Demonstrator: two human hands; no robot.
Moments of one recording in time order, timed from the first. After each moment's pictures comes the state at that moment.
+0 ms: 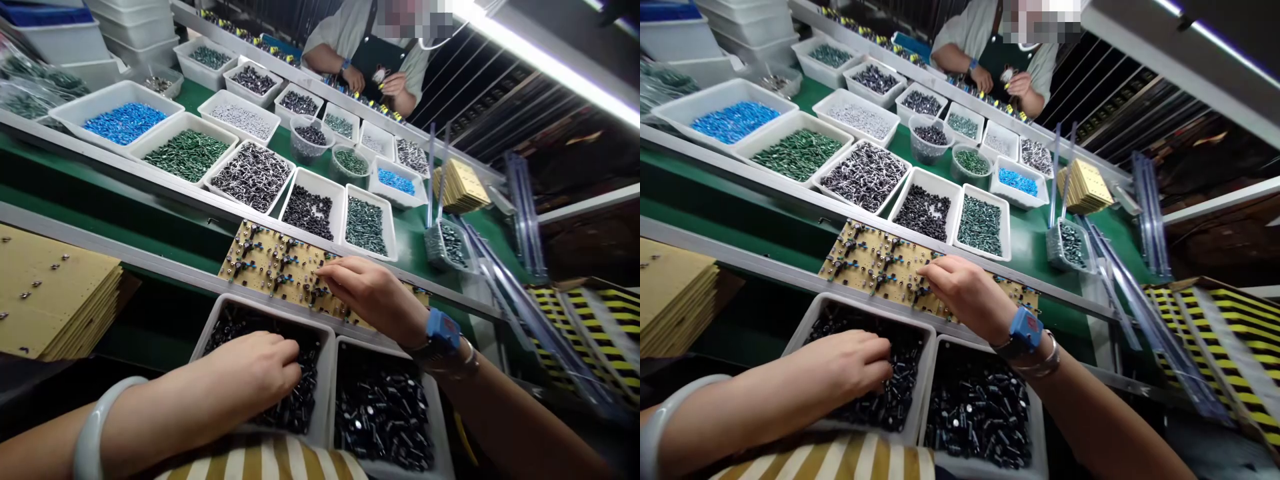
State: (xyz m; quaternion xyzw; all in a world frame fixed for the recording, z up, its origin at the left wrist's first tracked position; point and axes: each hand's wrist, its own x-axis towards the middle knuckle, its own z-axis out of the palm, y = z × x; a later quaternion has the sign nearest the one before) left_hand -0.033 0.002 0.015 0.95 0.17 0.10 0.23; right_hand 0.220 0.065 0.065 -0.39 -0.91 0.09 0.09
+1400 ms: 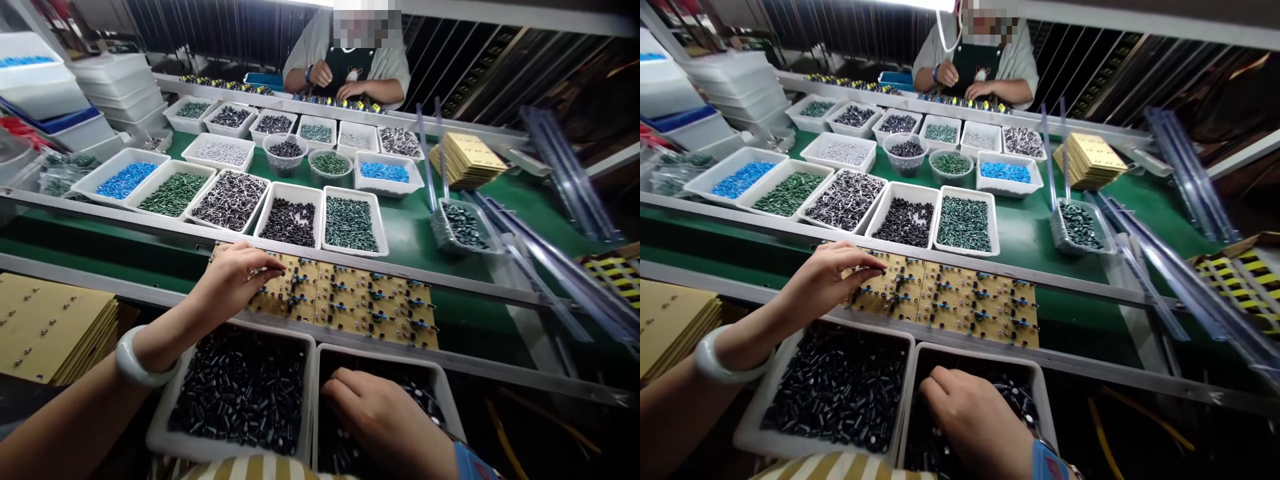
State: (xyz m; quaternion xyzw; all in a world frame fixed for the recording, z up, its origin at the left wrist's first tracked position) left_hand -0.002 0.102 0.044 0.86 0.37 0.28 0.22; right_hand 0.254 -0.077 0.013 -0.45 -0.88 0.17 0.02
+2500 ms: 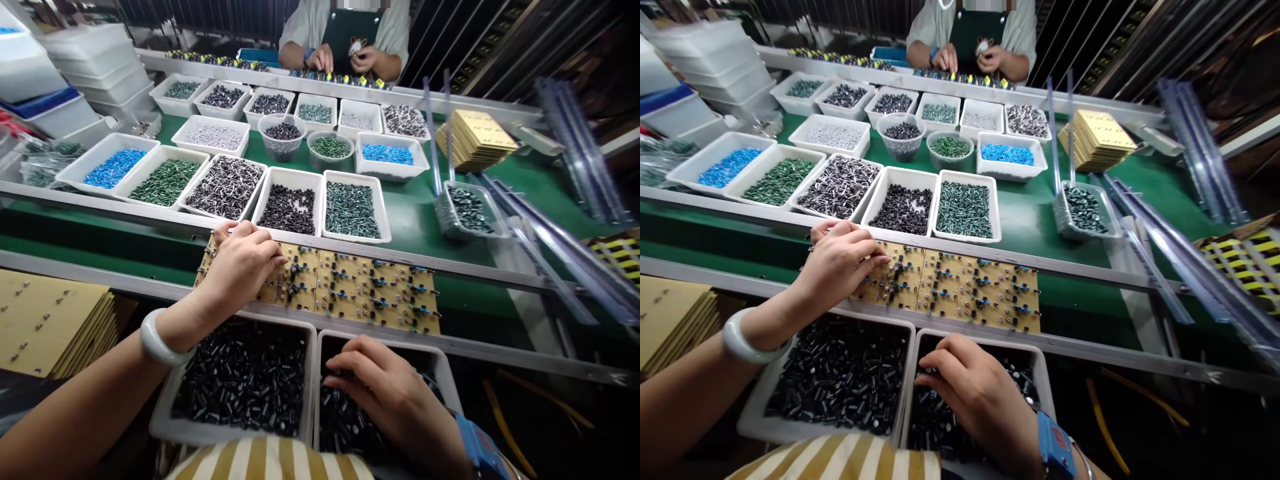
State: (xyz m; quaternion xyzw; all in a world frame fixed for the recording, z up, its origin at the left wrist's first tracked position) left_hand 0.015 0.107 0.035 0.90 0.38 0.20 0.03; right_hand 0.256 -0.068 0.026 -0.48 -0.80 0.26 0.26
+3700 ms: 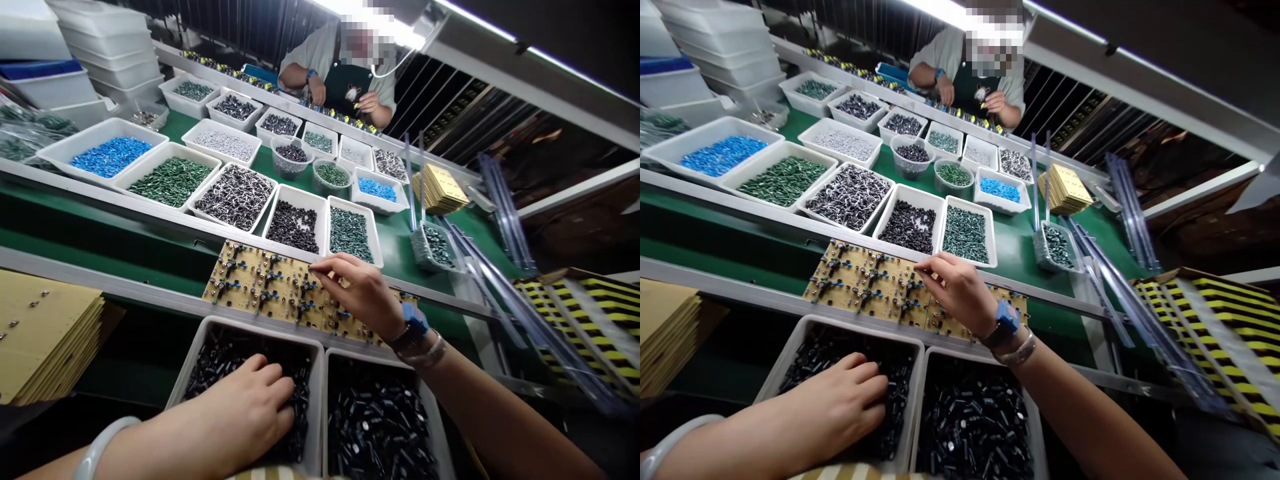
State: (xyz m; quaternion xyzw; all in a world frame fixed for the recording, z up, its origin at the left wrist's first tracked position) left_hand -0.019 -0.012 -0.002 0.97 0.12 0.08 0.17; right_hand 0.234 0.076 0.052 -0.47 -0.83 0.15 0.27
